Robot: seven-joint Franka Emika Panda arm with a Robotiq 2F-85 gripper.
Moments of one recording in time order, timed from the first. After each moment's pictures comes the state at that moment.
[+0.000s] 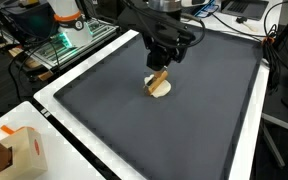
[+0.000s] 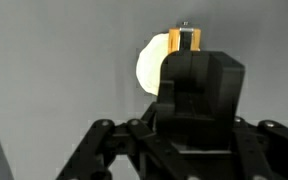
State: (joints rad) arm -0.10 0.30 0.00 -1.98 0.01 2.27 -1.68
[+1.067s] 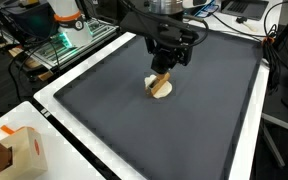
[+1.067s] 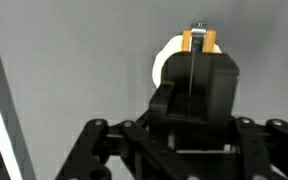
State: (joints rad) arm -0.10 0.31 0.00 -2.00 0.01 2.39 -1.68
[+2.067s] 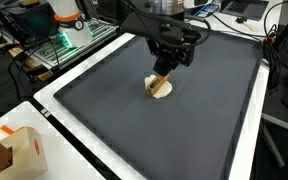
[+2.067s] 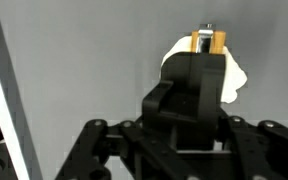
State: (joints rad) arm -0.10 0.31 0.00 -2.00 0.01 2.42 -1.69
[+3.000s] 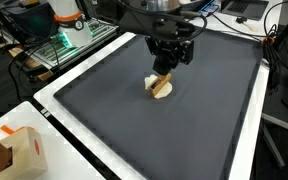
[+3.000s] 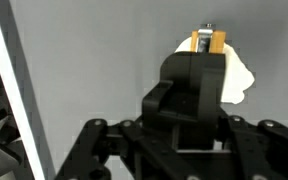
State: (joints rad) arm -0.10 0.28 0.00 -2.06 0.01 2.52 -1.67
